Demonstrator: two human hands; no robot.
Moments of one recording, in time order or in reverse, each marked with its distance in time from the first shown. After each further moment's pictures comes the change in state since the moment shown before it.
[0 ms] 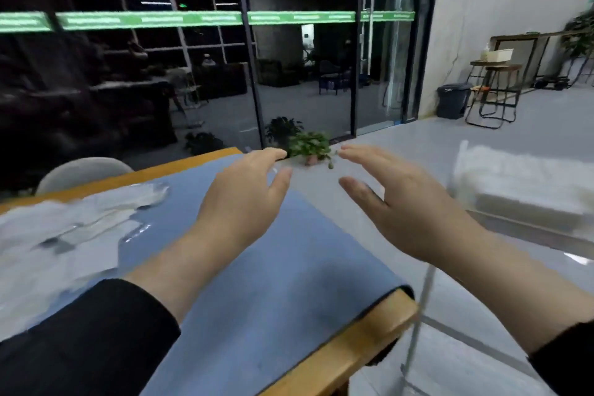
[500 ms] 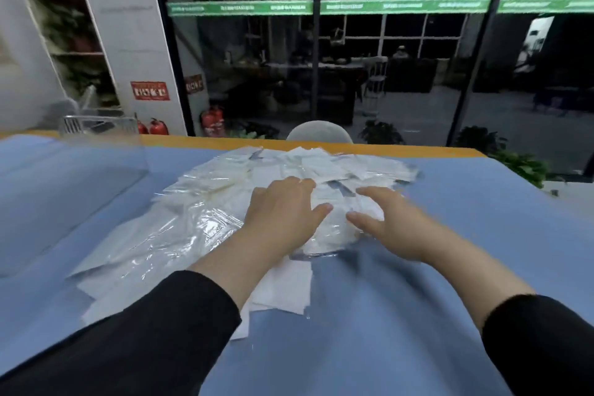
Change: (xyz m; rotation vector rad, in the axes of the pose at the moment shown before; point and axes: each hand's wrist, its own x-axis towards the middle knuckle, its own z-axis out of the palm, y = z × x) left_hand -0.186 -0.264 -0.185 0.483 -0.150 -0.686; right_hand 0.086 -0.295 0.265 0.290 -0.597 -0.191
